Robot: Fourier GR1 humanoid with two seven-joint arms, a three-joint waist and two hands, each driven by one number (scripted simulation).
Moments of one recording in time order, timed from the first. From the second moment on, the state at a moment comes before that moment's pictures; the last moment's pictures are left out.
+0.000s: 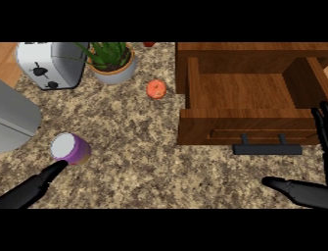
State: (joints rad) left arm 0.21 0.00 -0.04 -2.24 -0.35 0.58 0.47; right arm 0.09 -0.06 -0.11 -2.04 -0.03 -0.02 0.15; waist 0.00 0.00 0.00
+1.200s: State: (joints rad) left arm 0.16 0.00 -0.06 -1.63 -0.01 0.78 -0.03; right arm 0.15 -0.09 -0.21 -2.14 -0.10 0.05 0.18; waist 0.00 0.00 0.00
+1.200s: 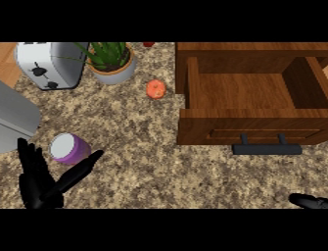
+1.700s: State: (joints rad) left arm 0.12 0.00 0.00 -1.39 0.20 0.76 -0.28; right arm 0.19 -0.09 -0.25 -2.22 -0.15 0.08 0.23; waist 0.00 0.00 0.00
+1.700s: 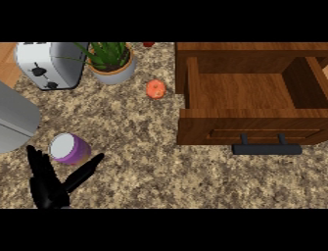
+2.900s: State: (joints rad) left arm -0.16 0.07 0.27 -0.77 0.38 0.48 -0.64; right arm 0.16 -0.07 -0.27 -2.24 -0.11 0.11 0.26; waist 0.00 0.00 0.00
